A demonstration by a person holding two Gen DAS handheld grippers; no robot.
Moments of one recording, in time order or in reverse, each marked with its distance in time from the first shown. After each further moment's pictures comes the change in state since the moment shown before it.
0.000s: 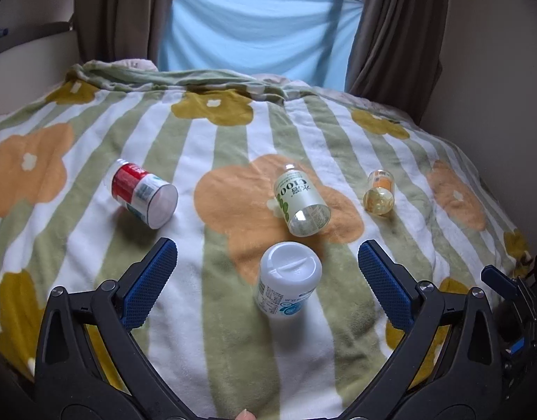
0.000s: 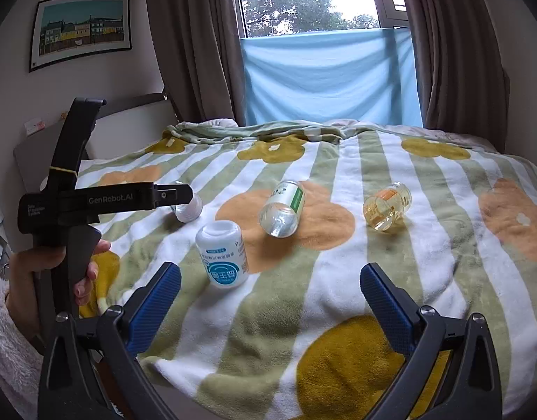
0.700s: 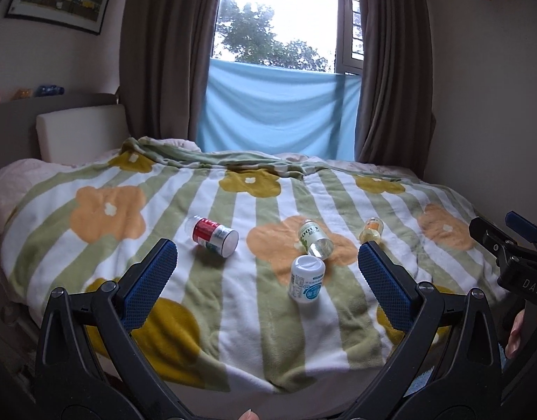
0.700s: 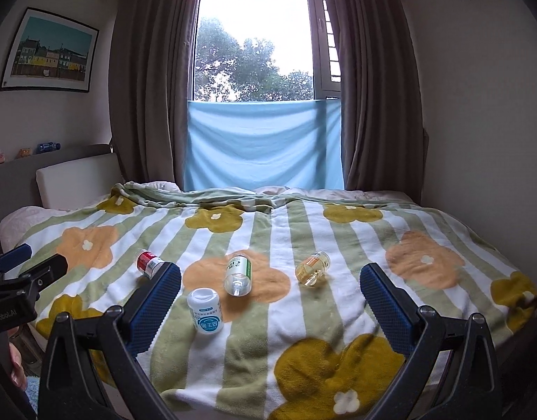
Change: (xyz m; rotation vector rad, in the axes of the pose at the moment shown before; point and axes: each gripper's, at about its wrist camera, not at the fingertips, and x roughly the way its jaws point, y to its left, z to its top) left arm -0.192 0.007 -0.050 0.029 -0.306 0.103; right arm -0.120 0.072 0.040 0.006 -0.215 -0.352
